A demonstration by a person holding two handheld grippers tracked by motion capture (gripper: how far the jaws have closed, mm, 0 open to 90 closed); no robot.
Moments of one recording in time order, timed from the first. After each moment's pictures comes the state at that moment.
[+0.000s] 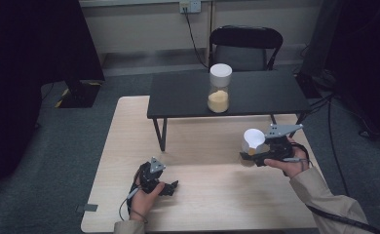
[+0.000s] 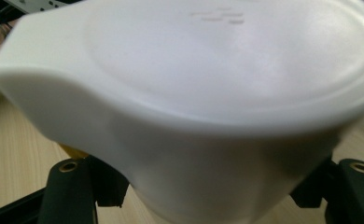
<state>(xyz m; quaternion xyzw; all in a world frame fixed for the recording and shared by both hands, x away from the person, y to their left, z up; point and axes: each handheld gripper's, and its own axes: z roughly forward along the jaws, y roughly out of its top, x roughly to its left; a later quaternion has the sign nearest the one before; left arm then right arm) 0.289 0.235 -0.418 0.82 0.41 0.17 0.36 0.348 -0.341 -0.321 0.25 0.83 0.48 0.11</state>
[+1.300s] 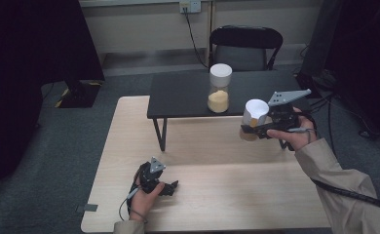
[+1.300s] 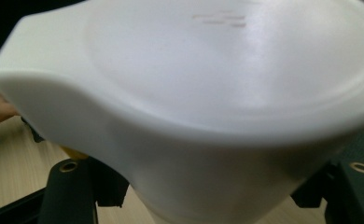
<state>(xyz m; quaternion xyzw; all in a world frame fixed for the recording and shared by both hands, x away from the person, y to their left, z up) 0.289 0.236 -0.418 0.82 0.41 0.17 0.36 0.372 -0.331 -0.233 0.25 0.83 0.47 0.14</state>
